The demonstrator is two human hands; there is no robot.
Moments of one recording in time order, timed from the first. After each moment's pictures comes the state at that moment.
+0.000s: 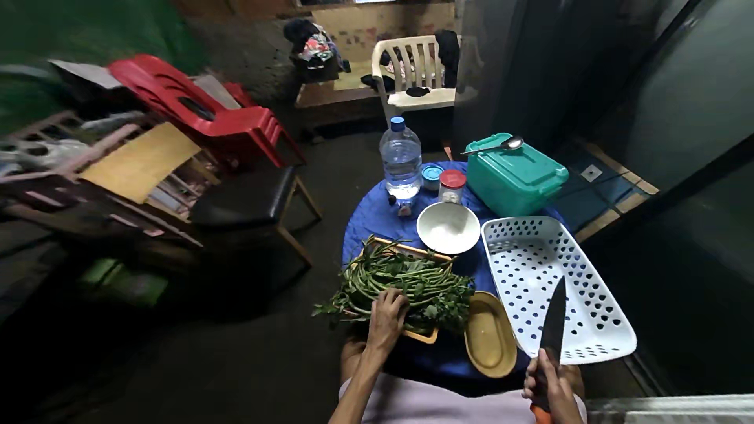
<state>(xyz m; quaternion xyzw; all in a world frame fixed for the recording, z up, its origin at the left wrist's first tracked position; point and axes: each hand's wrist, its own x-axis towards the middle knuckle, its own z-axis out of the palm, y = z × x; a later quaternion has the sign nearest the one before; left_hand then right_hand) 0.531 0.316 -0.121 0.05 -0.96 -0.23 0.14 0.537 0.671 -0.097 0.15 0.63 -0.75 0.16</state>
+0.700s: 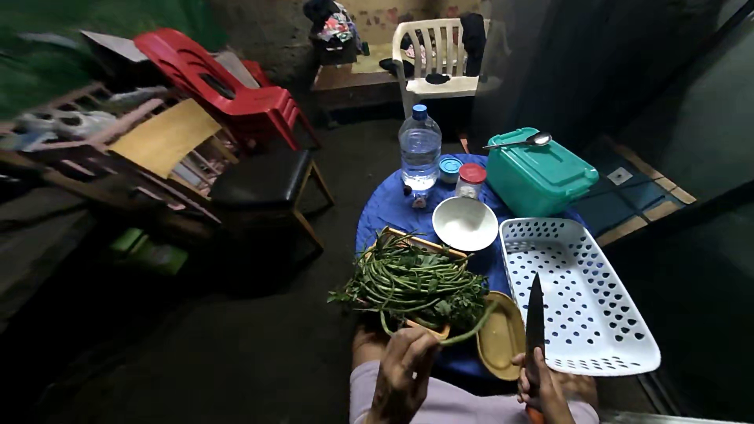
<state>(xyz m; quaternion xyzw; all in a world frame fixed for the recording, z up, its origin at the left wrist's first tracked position) 0.607 0.374 -0.029 -0.06 -0.85 -0.35 0.39 0.534 0.647 -0.117 0.05 0.63 -0.74 0.23</state>
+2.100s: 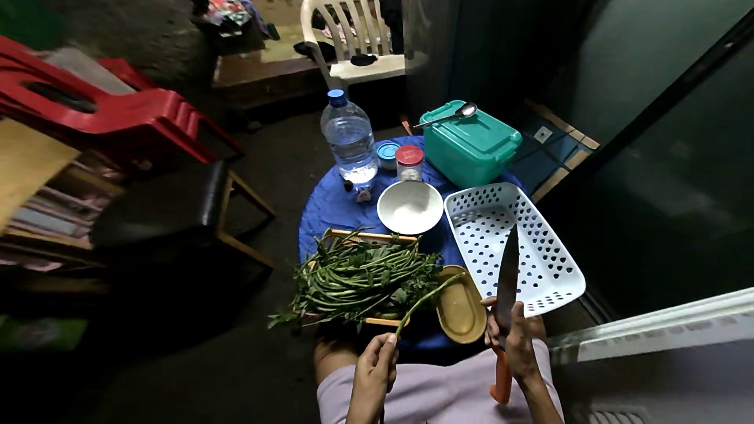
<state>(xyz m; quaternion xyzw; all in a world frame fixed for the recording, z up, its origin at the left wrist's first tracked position) 0.613 0.407 -0.045 0.28 -0.63 -0.72 0.00 0.526 0.641 -0.068 0.01 0.62 -0.79 0.04</state>
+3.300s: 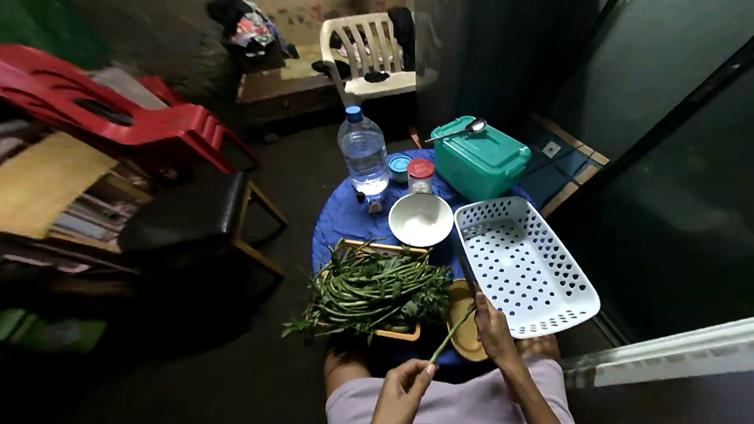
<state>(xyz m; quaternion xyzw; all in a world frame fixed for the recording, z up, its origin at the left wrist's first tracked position) 0.616 0.409 -0.032 0.15 -0.73 -0.65 -0.11 0.487 0.605 -0.081 -0.01 0.85 -0.52 0.10</state>
